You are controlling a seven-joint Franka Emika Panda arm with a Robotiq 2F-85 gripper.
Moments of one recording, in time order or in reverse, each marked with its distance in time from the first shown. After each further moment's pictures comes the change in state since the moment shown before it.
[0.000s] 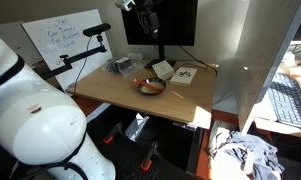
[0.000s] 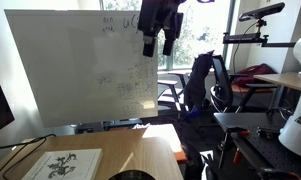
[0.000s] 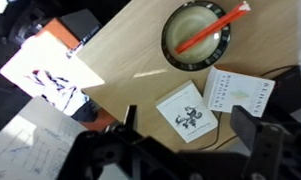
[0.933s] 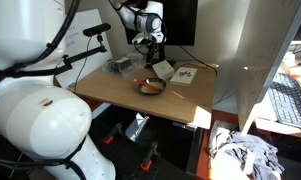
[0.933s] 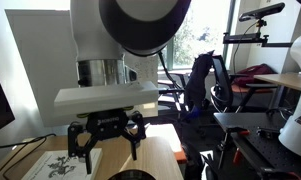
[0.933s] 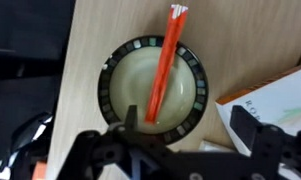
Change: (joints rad) arm 0.149 0.707 -0.076 0.402 0.250 0.094 0.549
